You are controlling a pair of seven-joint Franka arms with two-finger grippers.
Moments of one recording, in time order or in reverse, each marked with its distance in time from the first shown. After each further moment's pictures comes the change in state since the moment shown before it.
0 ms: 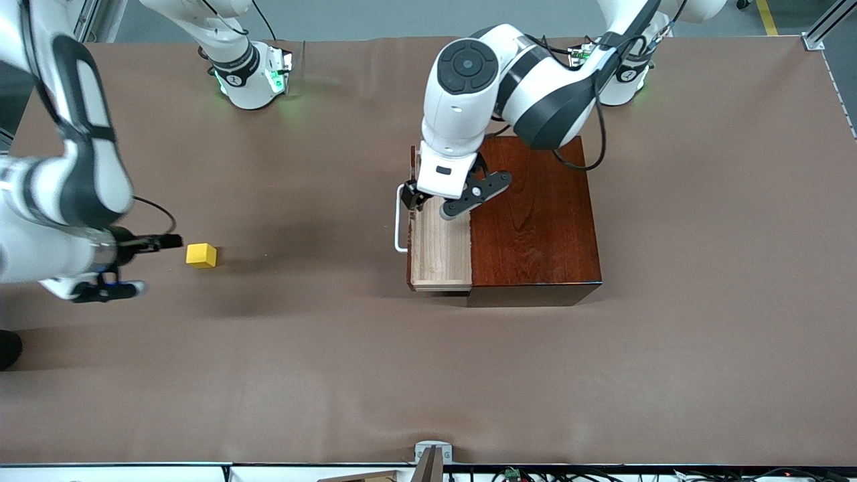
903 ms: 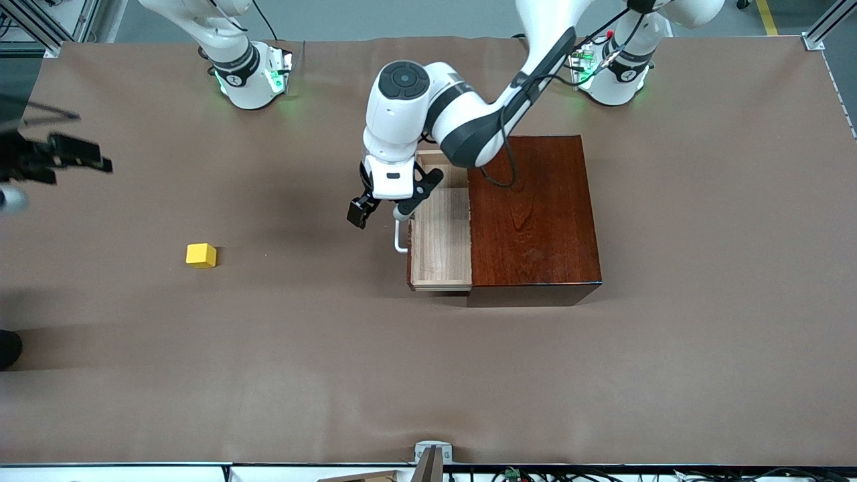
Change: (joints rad) left arm -0.253 0.202 0.154 0.042 -0.004 0.405 -0.495; right arm 0.053 -0.171 -0.001 0.399 0.075 -0.421 0.002
